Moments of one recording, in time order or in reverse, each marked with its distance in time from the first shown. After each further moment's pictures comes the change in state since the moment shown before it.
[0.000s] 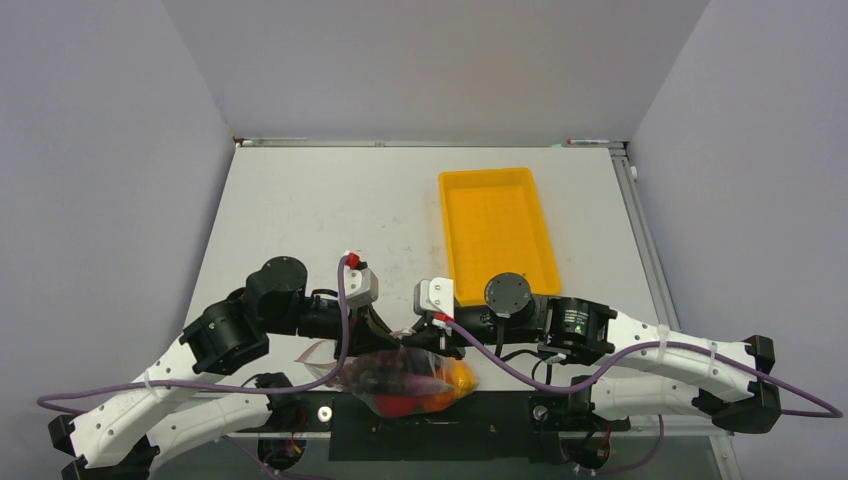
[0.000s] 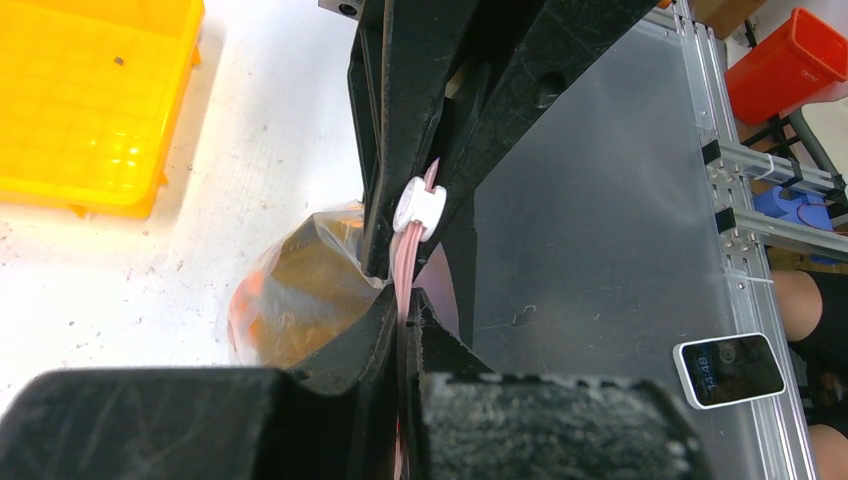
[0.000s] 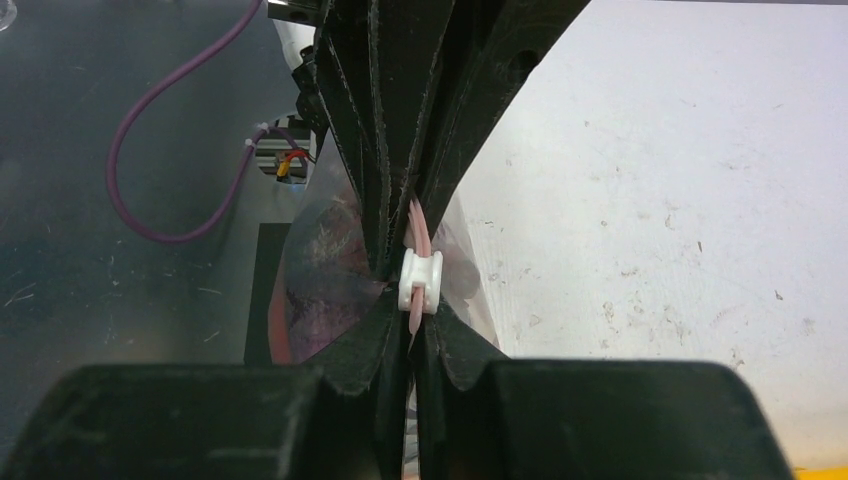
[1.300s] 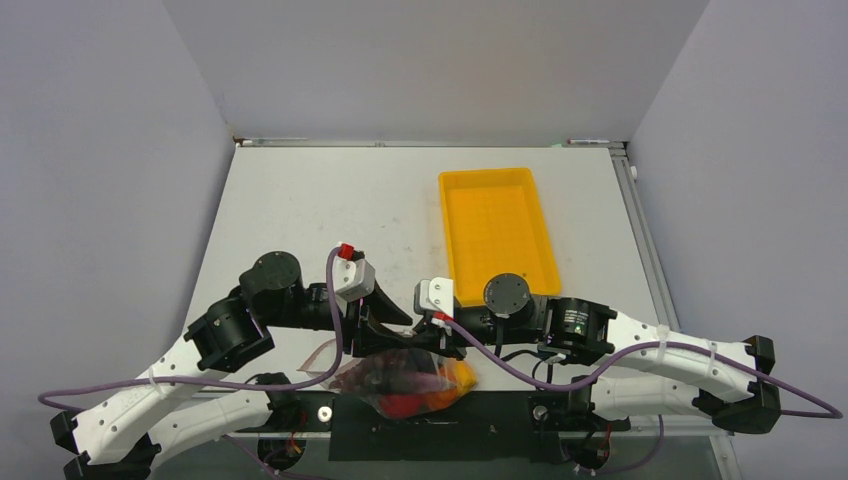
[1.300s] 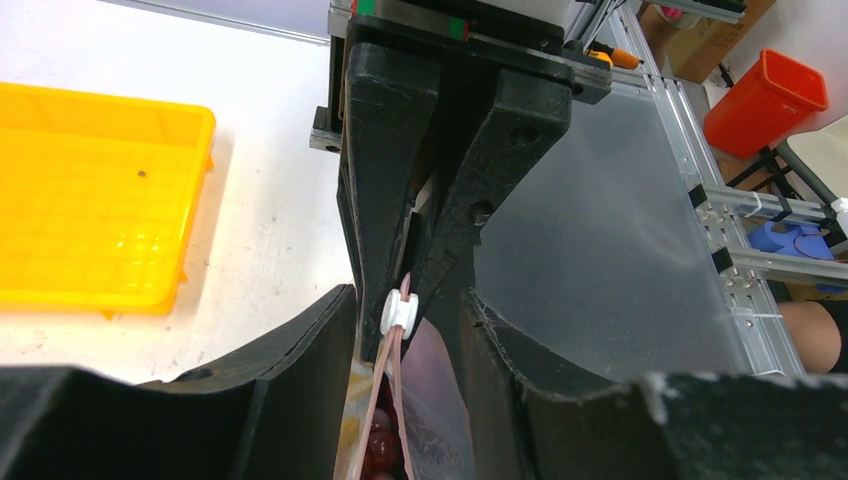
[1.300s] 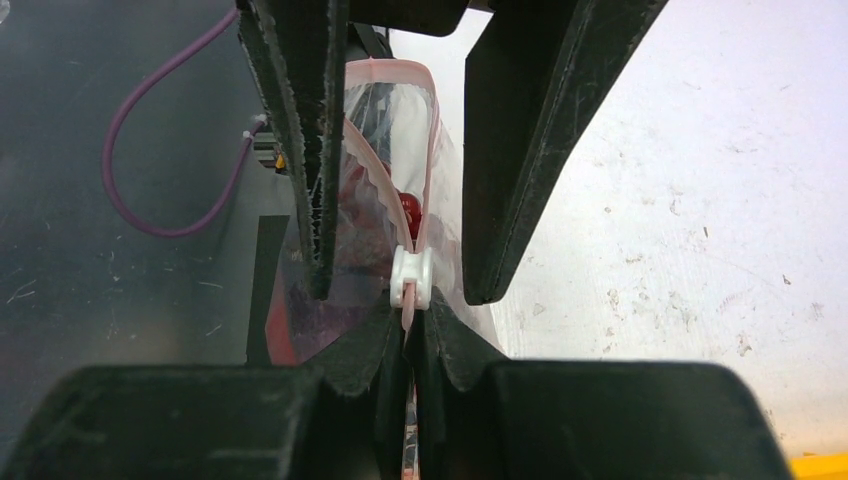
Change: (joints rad) left arm 0.000 0.023 0.002 0.196 0.039 -0.025; right arm -0.002 -0.002 -0.007 -0.016 0.006 0.013
